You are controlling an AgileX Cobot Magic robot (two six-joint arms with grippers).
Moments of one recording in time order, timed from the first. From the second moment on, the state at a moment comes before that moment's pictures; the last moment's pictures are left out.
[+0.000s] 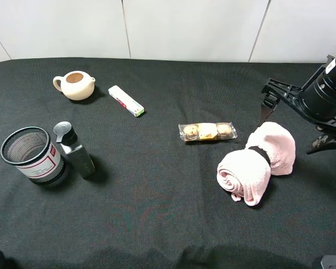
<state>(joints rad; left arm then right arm) -0.11 0.00 -0.54 0.08 1.18 -0.18 0.25 1.46 -0.79 0.13 0.86 0.78</state>
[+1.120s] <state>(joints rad) -0.11 0.00 -0.54 0.08 1.18 -0.18 0.25 1.52 -0.79 0.15 0.84 0.75</state>
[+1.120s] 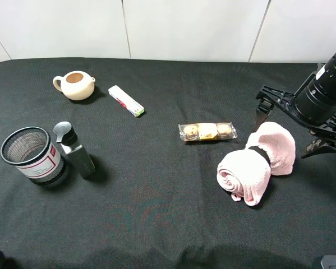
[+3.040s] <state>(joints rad) -0.11 0.00 -0.54 0.08 1.18 -0.17 0.25 1.78 -0.79 0.23 0.72 0.68</state>
